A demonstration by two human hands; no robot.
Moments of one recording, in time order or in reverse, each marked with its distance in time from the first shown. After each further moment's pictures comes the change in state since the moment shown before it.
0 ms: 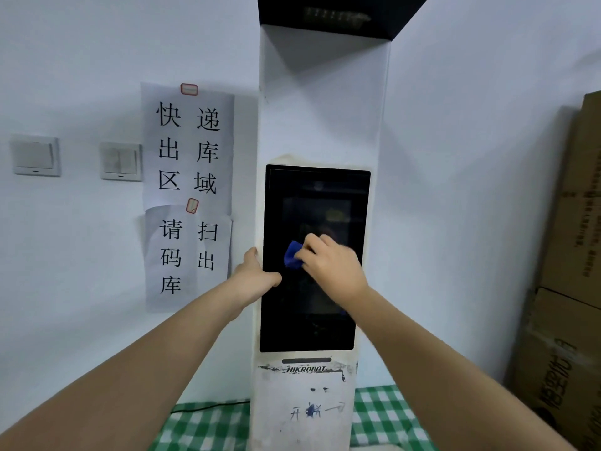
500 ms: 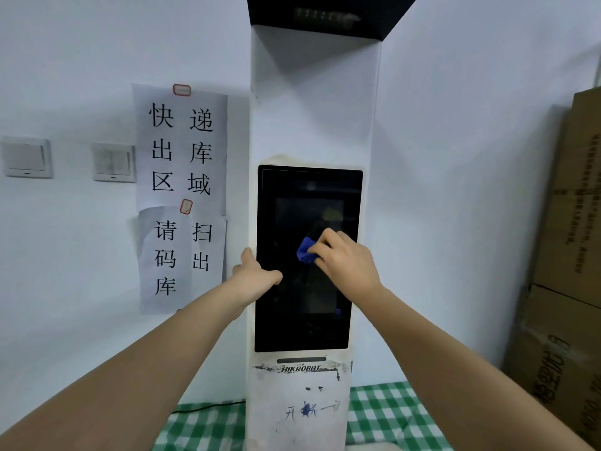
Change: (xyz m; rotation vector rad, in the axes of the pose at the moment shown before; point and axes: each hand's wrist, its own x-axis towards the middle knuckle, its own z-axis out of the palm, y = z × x) left_hand -0.001 0.007 0.010 0.014 0.031 -0.047; right_hand -0.014 0.027 -0.010 0.072 -0.005 0.087
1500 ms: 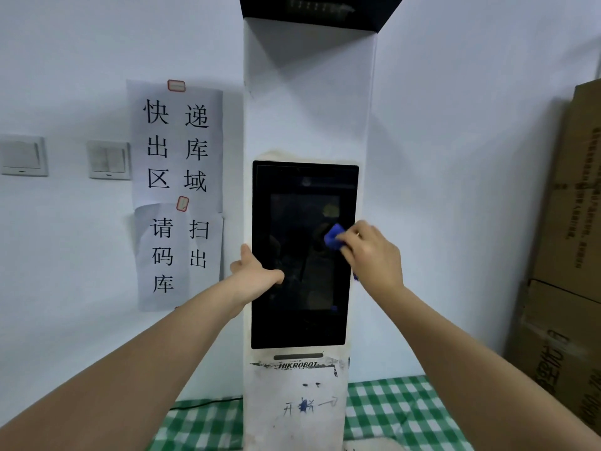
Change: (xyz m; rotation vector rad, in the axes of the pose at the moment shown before) left_hand -0.007 0.006 0.009 0.109 0.020 -0.021; right_hand -0.017 0.030 -0.014 0.039 0.033 0.285
